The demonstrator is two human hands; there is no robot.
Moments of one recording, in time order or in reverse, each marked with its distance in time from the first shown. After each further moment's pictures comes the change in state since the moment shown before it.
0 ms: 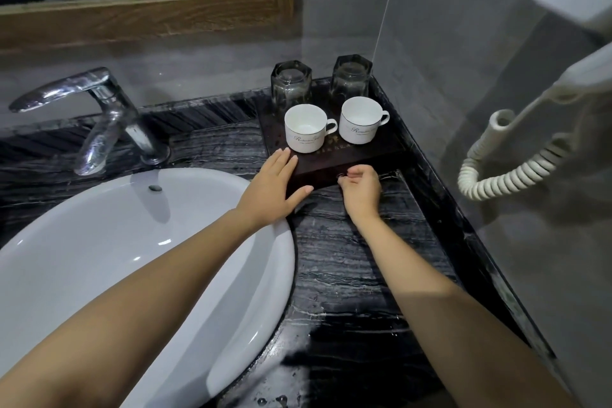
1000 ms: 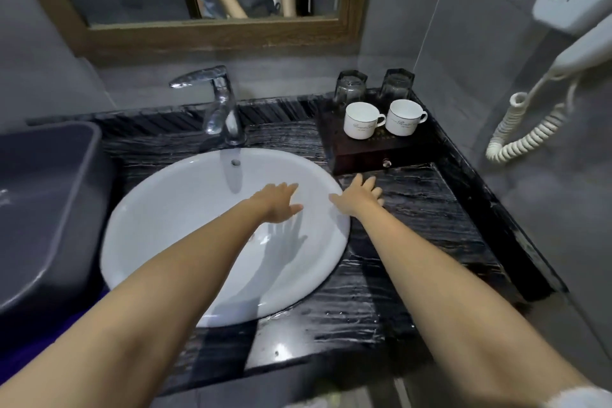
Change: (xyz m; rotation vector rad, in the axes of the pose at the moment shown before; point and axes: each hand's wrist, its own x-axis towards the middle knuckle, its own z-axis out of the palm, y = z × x) left_hand -0.128 -0.054 -0.053 0.223 -0.438 -0.239; right_hand -0.143 -0.080 0.027 -0.816 -0.461 0.148
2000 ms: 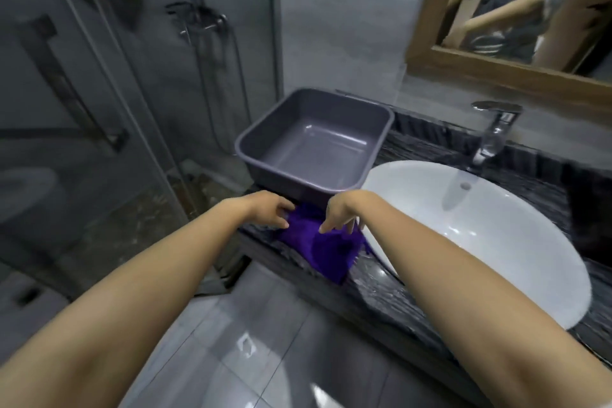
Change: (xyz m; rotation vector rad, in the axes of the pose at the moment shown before) left_hand -0.385 -0.262 0.077 -0.421 0.069 -0.522; right_hand -0.302 -0.271 0.165 -0.925 -0.556 -0.923
